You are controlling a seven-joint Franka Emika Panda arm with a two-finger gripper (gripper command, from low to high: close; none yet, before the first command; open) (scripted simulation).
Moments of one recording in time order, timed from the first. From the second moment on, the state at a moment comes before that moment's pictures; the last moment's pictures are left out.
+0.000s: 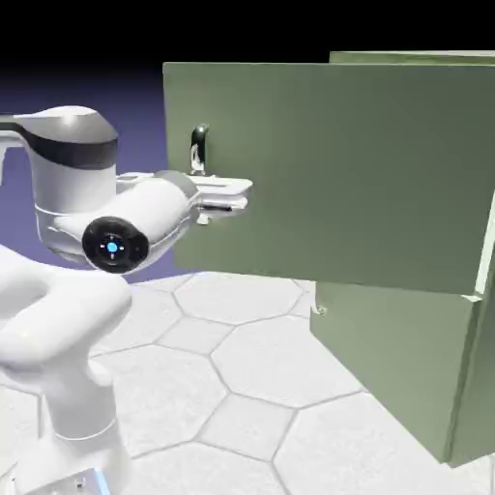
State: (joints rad) arm -0.76 -1.16 -0.37 -2.84 1.19 1.28 2.22
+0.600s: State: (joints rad) arm -0.30 -0.52 -0.93 -2.25 0.82 0.80 1.91
